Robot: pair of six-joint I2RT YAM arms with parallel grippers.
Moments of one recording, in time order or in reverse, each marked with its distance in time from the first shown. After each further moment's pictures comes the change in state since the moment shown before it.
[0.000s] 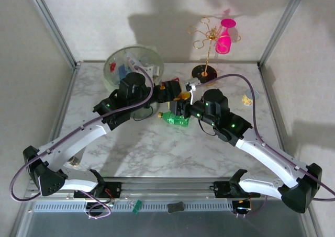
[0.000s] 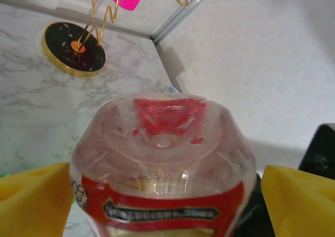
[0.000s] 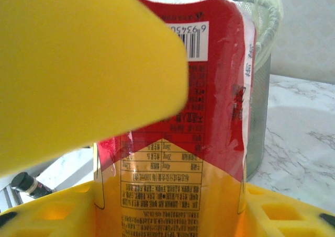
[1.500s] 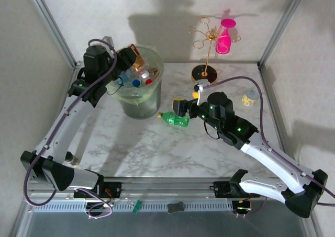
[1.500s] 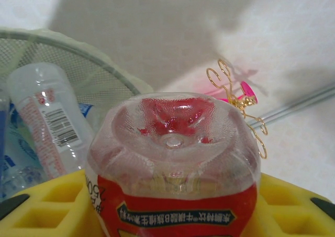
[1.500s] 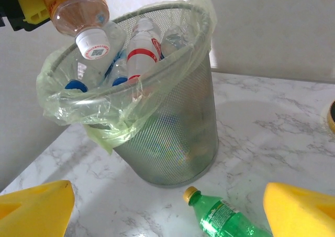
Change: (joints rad) left arm 0.464 0.055 0.166 -0.067 0.013 -0.034; right arm 0.005 -0.066 -0.014 -0.085 0.188 0.024
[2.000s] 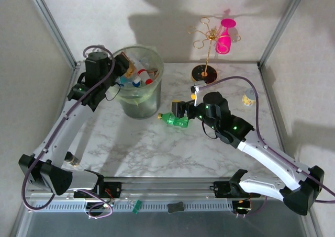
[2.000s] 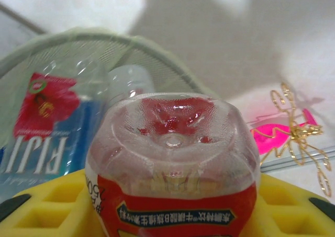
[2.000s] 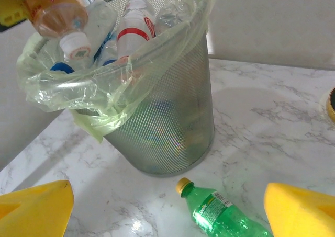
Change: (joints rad) left arm 0.000 -0.047 -0.089 -0.079 -0.217 -0.052; right arm 0.000 0.037 -0.011 -0.009 0.000 -0.007
